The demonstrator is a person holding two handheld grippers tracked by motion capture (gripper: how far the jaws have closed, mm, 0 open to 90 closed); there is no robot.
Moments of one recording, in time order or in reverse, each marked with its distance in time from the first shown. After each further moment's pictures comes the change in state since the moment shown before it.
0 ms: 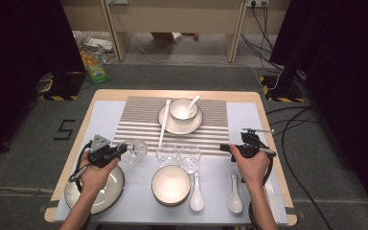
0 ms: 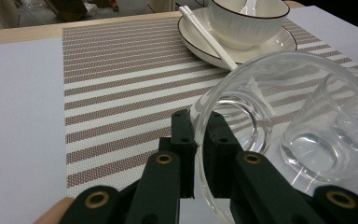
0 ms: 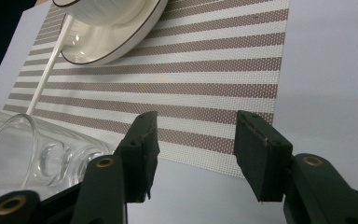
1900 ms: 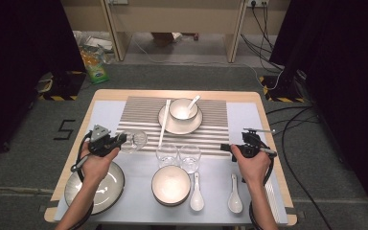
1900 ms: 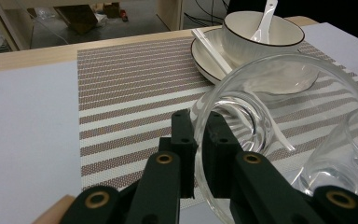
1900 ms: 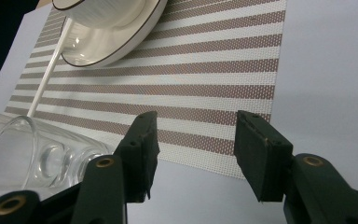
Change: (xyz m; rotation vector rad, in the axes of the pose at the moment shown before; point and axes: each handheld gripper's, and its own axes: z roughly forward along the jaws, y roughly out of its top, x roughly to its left) left arm 0.008 0.024 0.011 -0.028 0.030 0.001; right arm -0.002 0.000 -0.001 -0.008 0.003 0.003
